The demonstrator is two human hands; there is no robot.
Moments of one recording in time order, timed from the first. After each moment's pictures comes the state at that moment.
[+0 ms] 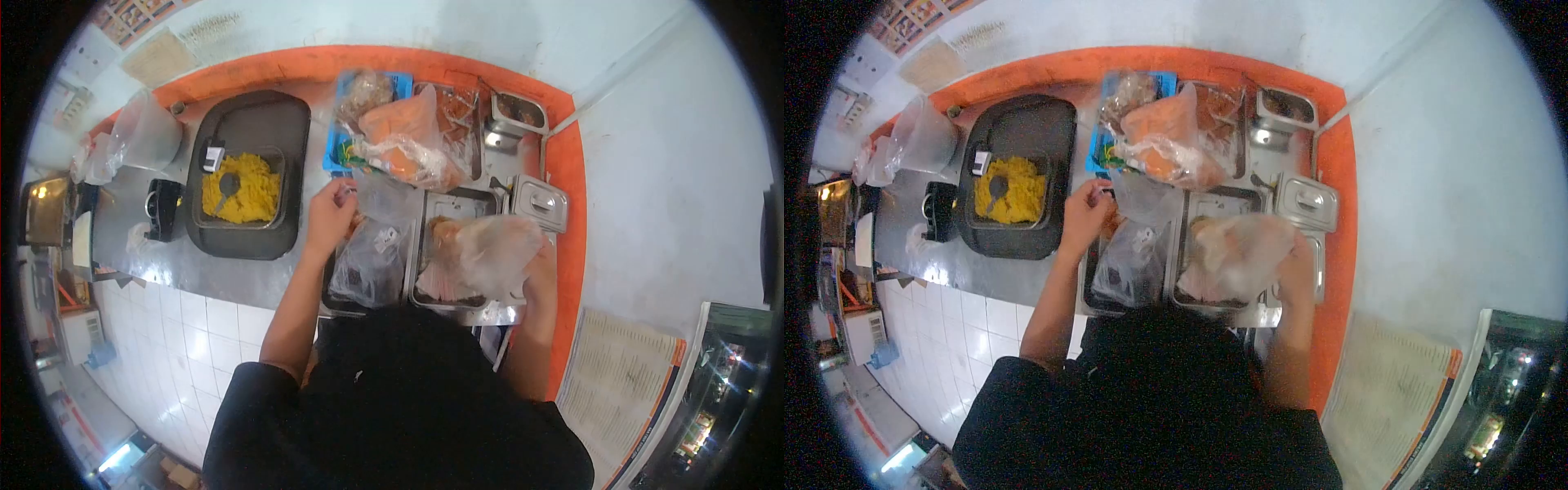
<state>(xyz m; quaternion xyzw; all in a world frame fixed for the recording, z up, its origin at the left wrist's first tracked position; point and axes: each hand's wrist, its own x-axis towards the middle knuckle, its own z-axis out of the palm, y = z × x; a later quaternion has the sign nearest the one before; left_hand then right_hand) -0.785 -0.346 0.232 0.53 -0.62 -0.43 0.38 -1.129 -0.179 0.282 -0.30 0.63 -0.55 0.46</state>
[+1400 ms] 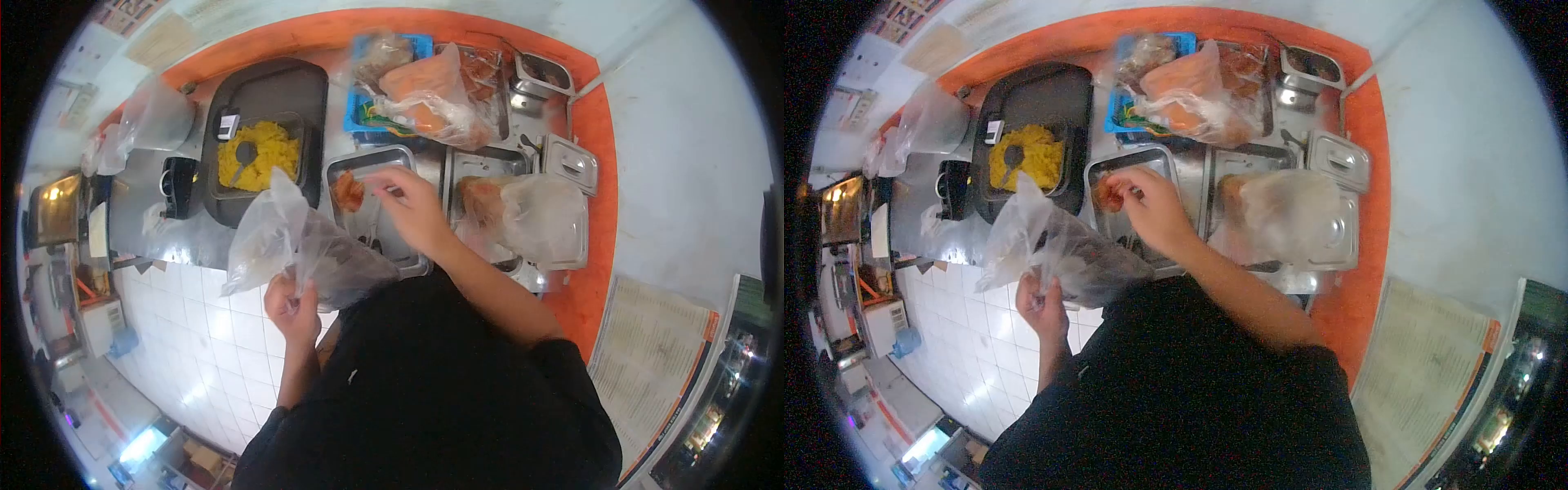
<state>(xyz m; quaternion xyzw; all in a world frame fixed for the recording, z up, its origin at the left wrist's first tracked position) -0.678 -0.163 0.287 0.59 -0.54 -0.27 0.54 -0.912 -0.259 0.284 -0.53 0.48 -0.49 0.50</state>
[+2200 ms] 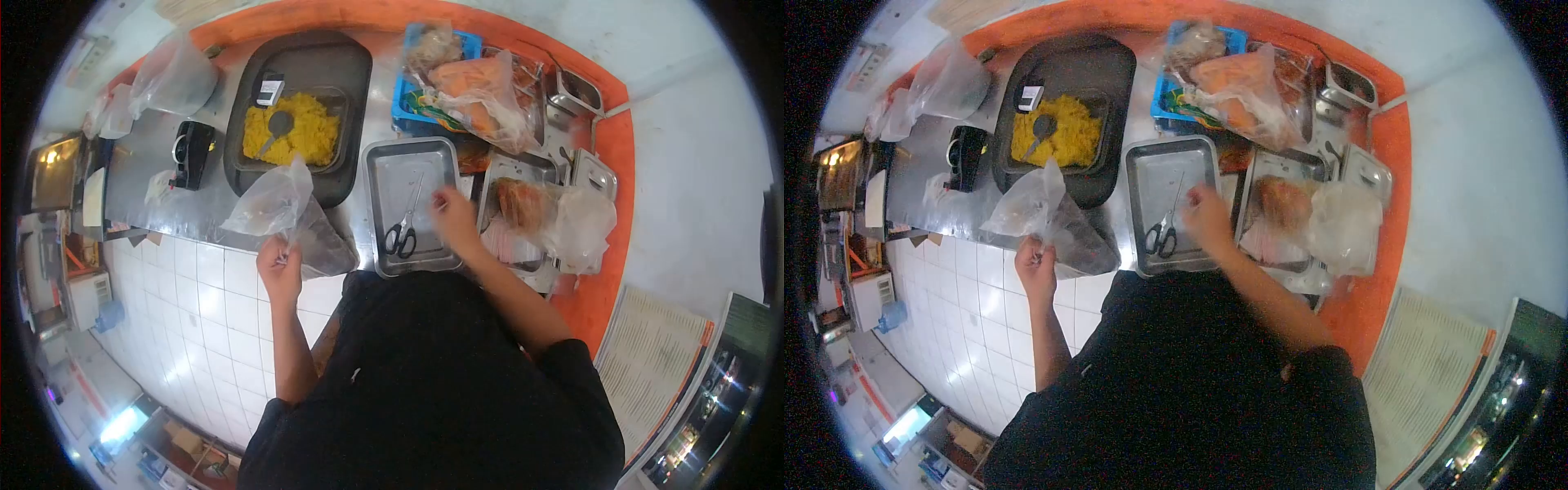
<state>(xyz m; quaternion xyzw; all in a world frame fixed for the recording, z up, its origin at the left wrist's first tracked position) -0.556 -0.204 0.243 0.60 -0.57 -0.28 0.47 -0.889 -0.236 0.177 -0.56 0.70 -0.26 0.36</state>
